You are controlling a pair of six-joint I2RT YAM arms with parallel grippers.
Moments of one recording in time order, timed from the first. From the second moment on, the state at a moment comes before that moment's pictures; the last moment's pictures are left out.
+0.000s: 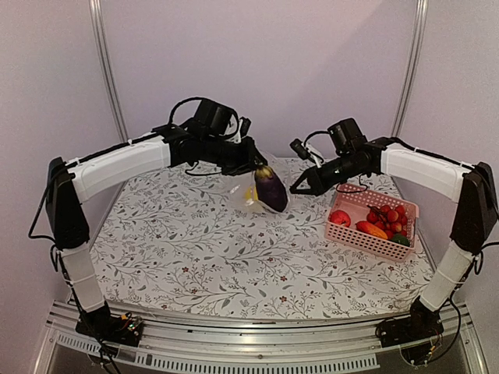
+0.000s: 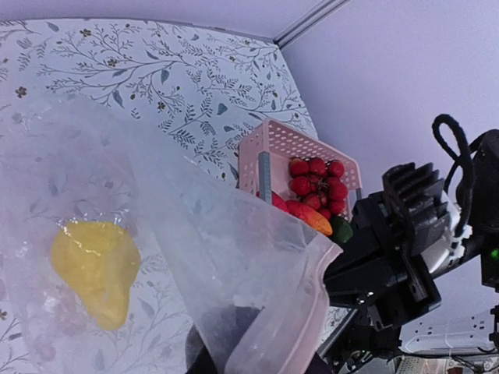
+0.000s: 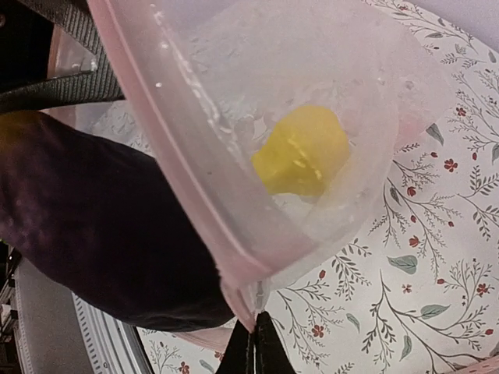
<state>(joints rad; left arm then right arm) -0.76 1.87 1.72 -0.41 0.25 -0.72 0.54 1.71 1.42 -0.54 -0.61 -0.05</state>
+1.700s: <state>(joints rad) -0.80 1.95 2.01 -0.85 -0.21 -0.42 0.45 1.66 1.69 -0.77 -0.80 -0.12</state>
